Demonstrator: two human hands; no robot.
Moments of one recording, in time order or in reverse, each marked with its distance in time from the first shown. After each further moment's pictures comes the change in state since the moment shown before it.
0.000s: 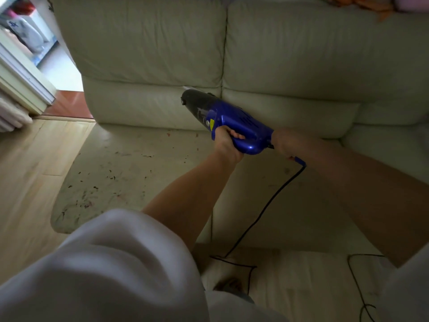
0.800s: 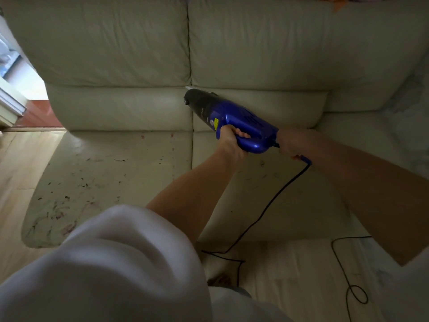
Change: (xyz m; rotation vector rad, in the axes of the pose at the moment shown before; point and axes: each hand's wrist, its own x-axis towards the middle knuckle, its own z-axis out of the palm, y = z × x) left_hand -0.011 -0.083 0.058 0.096 -0.028 -0.115; right_hand -0.001 0.105 0.016 0.104 -0.100 0.177
